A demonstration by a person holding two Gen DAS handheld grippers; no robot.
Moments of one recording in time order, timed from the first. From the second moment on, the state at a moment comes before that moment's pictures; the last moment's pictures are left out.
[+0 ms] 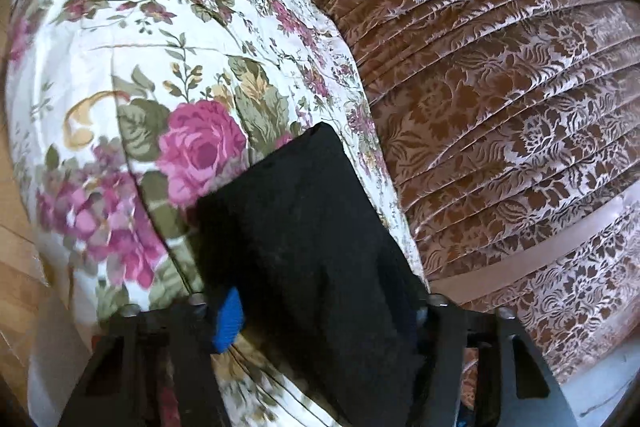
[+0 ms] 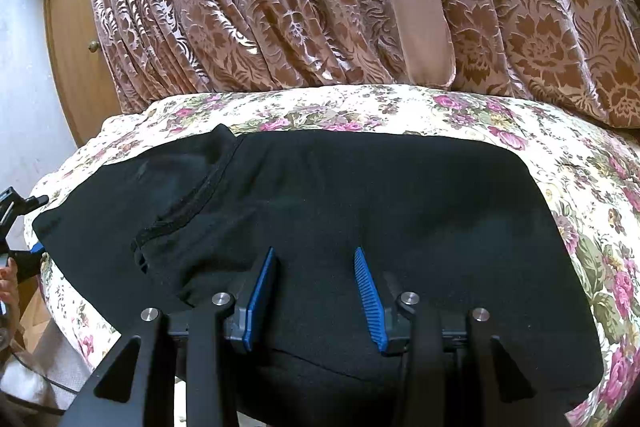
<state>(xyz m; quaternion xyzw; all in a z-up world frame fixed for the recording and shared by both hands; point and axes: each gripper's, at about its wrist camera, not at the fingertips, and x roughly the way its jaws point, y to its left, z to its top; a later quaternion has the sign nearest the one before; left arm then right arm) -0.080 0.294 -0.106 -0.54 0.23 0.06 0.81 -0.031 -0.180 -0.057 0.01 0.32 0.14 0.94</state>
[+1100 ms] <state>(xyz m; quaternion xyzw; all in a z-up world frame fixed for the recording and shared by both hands) -0.039 0.088 0.072 -0.25 0.18 -0.20 0.93 -0.023 -0.242 -0.035 0.14 0.35 0.12 0.92</state>
